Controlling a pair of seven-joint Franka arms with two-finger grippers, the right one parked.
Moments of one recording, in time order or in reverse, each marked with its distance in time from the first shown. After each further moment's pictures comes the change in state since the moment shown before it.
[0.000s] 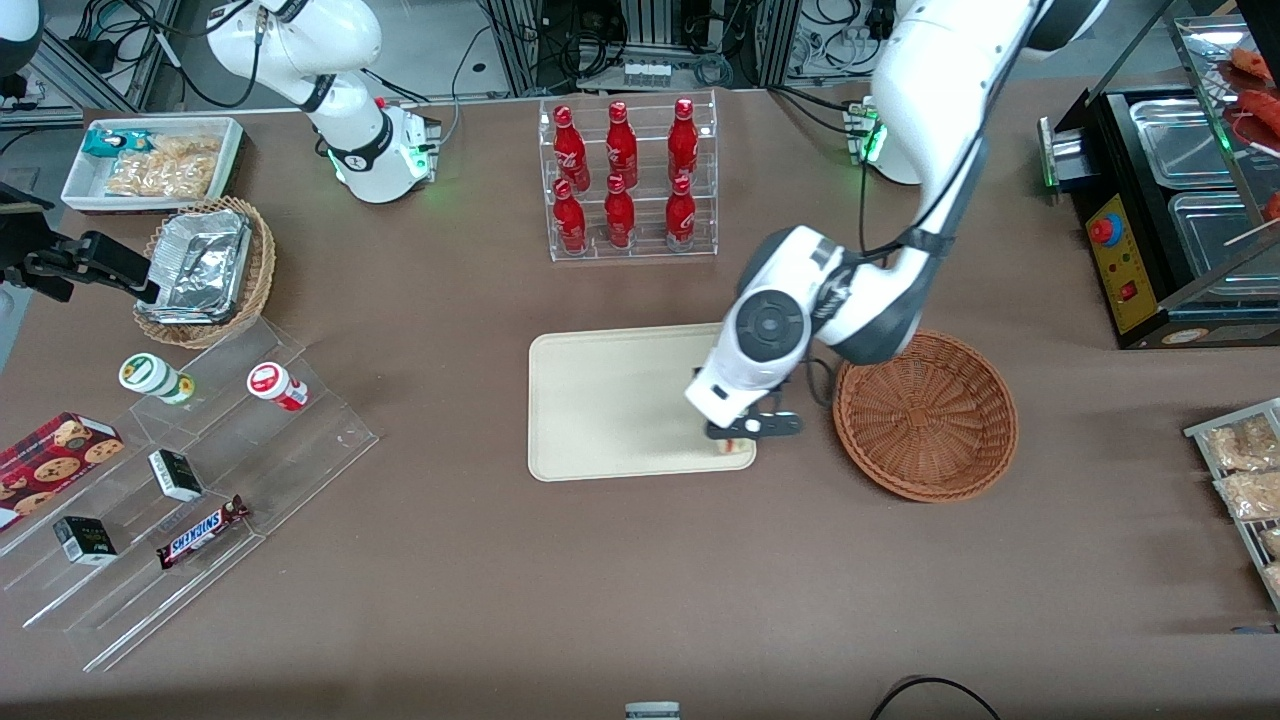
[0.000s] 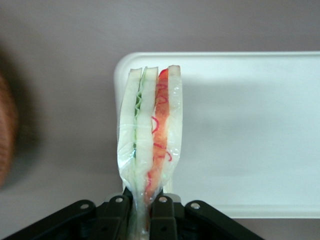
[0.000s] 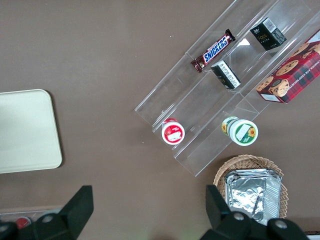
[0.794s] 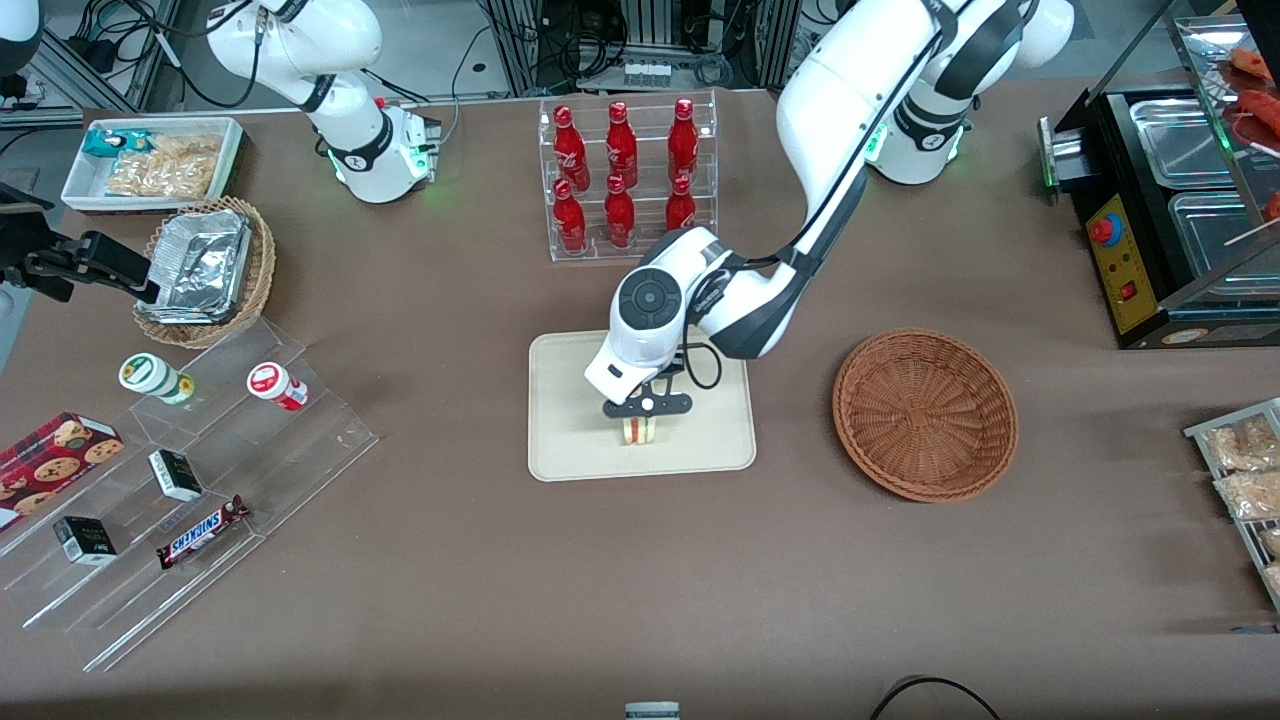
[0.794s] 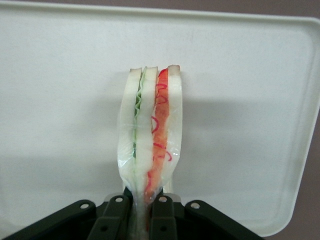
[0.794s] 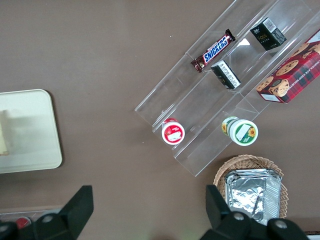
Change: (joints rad) arm -0.165 0.191 -0.003 0.115 -0.001 0.200 -0.170
